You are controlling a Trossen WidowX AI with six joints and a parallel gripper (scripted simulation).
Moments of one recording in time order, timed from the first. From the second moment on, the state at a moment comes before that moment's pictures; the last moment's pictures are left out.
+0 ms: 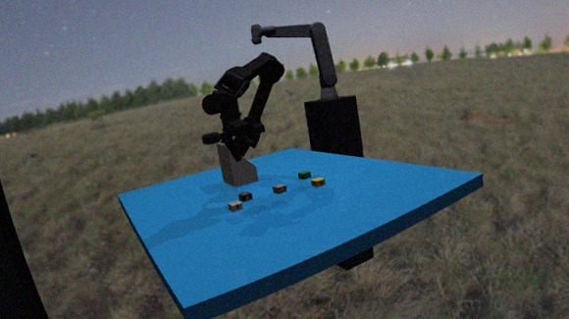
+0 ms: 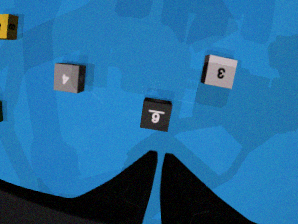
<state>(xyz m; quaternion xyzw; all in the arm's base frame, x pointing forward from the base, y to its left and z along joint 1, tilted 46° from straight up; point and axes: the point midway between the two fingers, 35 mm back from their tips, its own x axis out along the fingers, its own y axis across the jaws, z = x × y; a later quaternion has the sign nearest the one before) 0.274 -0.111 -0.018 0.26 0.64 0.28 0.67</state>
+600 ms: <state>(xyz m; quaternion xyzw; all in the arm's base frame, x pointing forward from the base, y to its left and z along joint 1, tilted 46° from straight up) 0.275 -0.052 -0.081 0.26 0.64 0.29 0.67</state>
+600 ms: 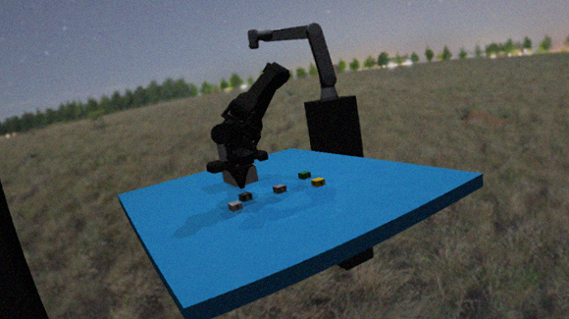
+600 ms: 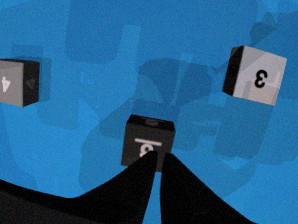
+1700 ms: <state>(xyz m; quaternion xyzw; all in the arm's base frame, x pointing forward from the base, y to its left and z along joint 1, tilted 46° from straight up) 0.271 -0.091 -0.044 0.27 0.64 0.29 0.66</state>
